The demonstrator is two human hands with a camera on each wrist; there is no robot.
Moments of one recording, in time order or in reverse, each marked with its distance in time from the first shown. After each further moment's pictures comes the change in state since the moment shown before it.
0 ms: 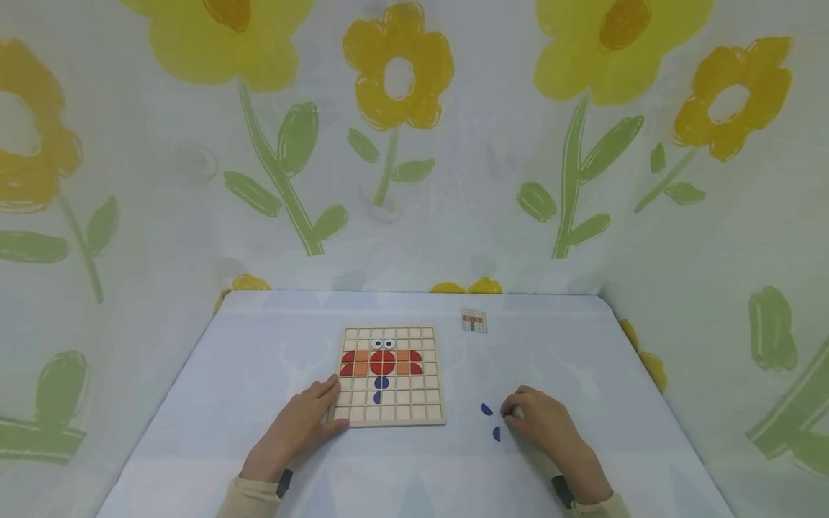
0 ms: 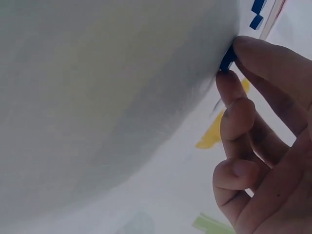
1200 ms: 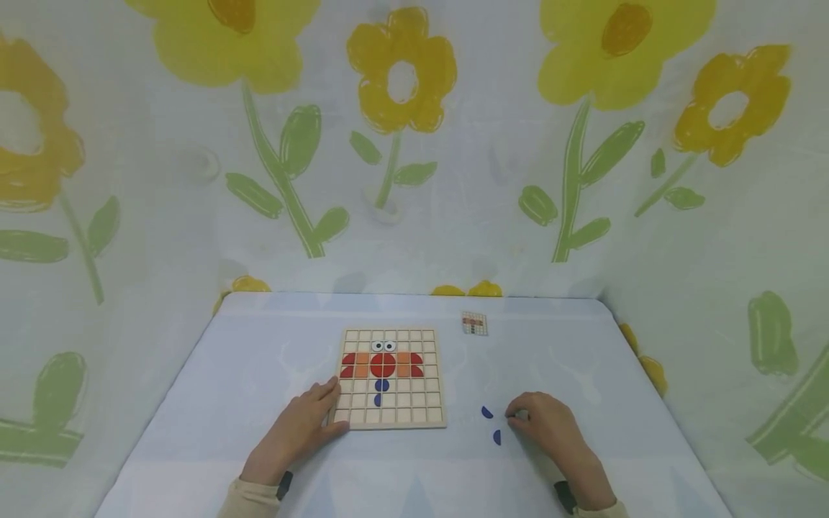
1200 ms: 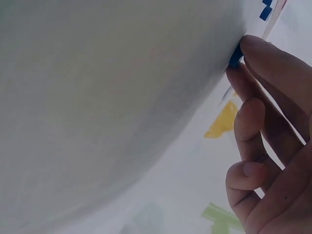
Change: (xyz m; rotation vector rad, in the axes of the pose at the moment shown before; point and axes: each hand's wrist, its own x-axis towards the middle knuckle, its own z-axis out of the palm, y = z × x) left_hand 0.000 -0.001 0.000 0.021 0.020 0.027; right_hand -0.001 0.005 -0.003 0.018 0.027 0.028
